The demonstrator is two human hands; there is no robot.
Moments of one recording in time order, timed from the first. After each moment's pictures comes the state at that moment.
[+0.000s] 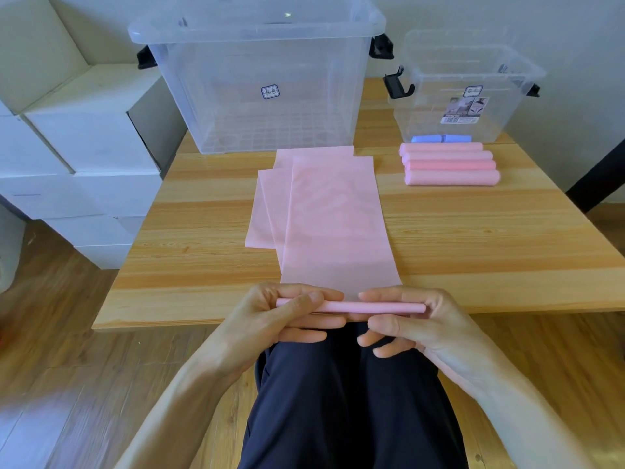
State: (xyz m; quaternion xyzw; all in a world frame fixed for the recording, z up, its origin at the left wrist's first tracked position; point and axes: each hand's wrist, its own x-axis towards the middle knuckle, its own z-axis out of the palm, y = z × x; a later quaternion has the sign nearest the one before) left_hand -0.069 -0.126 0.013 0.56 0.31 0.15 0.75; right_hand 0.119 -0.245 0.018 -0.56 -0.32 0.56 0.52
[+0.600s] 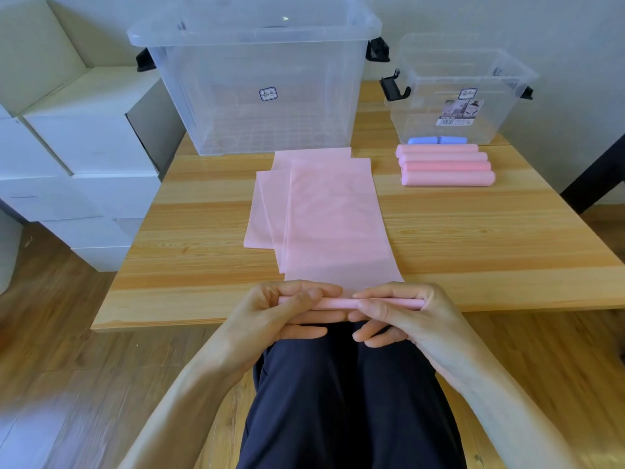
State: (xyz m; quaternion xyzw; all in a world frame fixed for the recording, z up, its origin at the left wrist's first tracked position) left_hand -0.068 -0.127 0.011 0.56 0.30 0.15 0.76; right_hand 0.114 -0.241 0.015 -0.60 -0.33 0.50 0.52
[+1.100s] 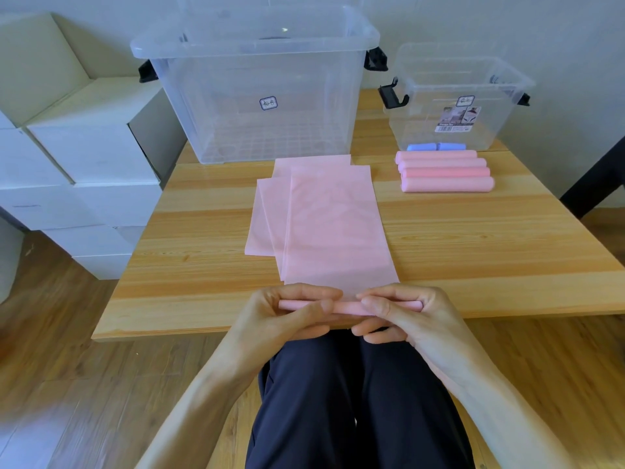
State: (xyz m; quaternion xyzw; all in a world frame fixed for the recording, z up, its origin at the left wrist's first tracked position) left_hand -0.062 -0.130 0.008 0.56 0.34 0.19 0.73; right_hand 0.111 -0.236 0.012 -0.60 -0.31 0.49 0.55
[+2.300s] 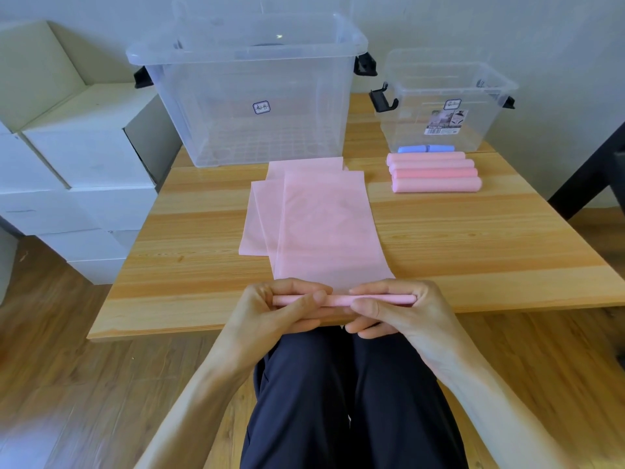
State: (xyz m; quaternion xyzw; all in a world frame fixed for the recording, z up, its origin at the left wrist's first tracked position) left_hand -0.060 -0.134 0.011 0.57 0.34 0.22 0.72; right_hand 0.113 -0.239 0.016 -0.60 -0.33 0.47 0.56
